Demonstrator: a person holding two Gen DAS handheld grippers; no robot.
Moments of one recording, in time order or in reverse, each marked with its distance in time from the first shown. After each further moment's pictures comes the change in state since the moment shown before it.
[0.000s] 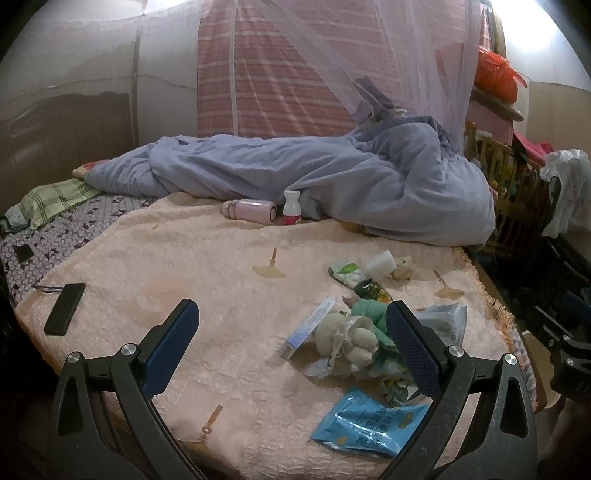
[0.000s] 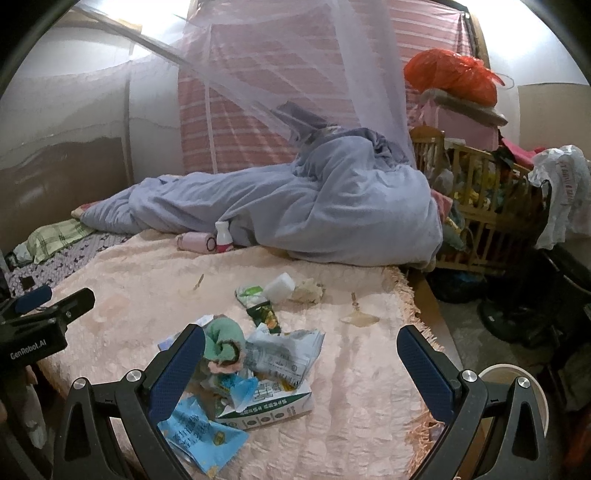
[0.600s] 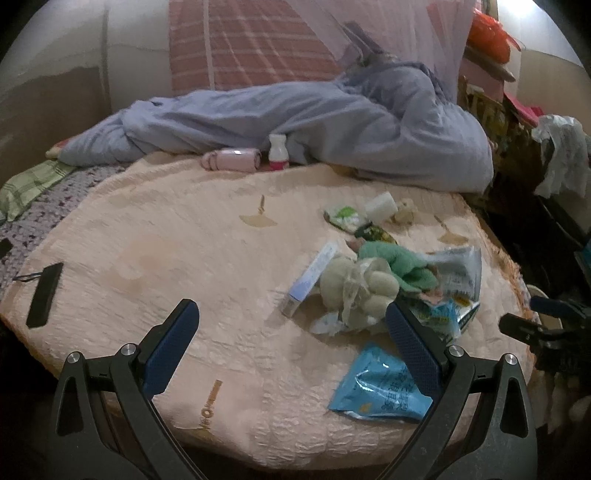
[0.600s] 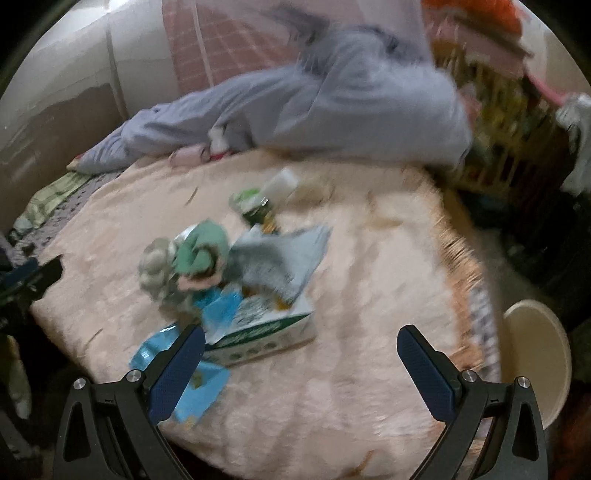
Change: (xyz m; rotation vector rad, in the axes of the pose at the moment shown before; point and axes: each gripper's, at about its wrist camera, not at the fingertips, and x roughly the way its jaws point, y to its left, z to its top) left arm 0.048 0.014 -0.025 0.062 0.193 -0.079; right arm 0.076 -0.020 -0.047 0.060 0.385 0.105
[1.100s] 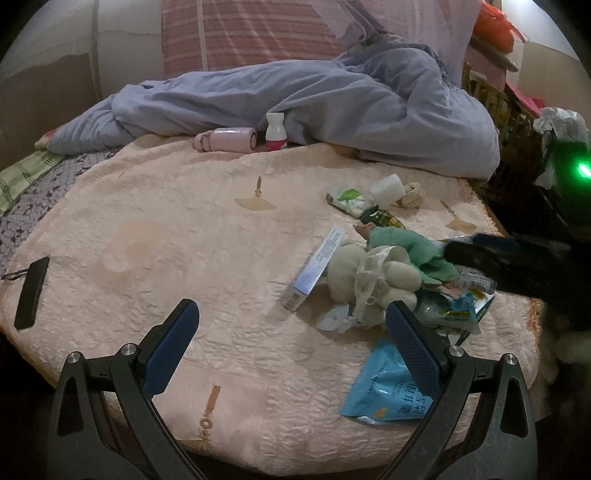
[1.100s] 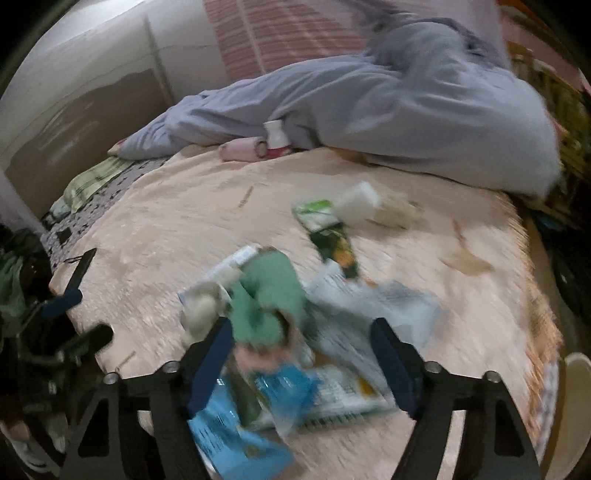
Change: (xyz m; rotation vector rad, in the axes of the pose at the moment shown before) left arm 0.032 0.013 0.004 0.002 0.067 -0.025; right arm 0.059 0.054 0.064 -0.116 0.016 0.169
